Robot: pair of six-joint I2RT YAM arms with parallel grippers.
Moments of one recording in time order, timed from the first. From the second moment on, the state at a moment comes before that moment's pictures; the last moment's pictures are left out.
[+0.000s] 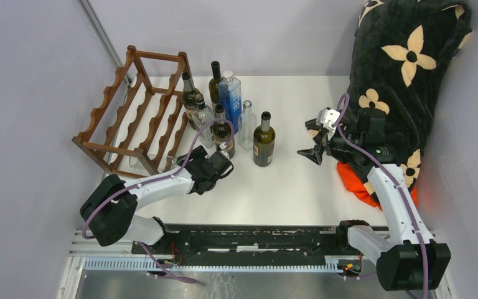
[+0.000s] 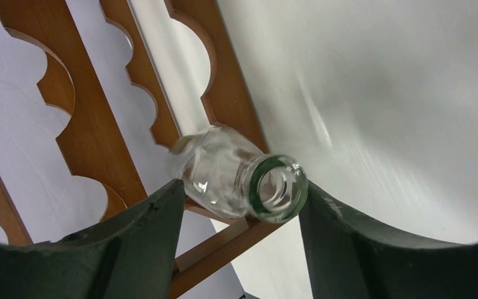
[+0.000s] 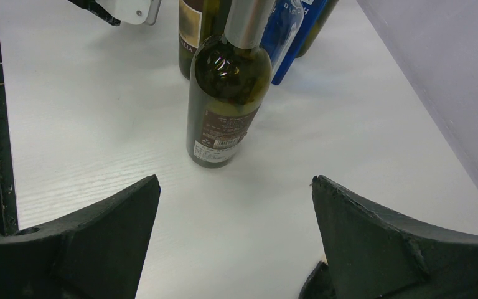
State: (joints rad) left arm -0.81 1.38 0.70 -0.48 -0.92 0.28; right arm 0.02 1.03 0.91 -0.44 -1.03 -0.74
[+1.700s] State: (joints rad) left arm -0.81 1.17 1.05 -0.75 -0.49 0.01; right arm 0.02 1.03 0.93 -0.52 -1.01 -0.83
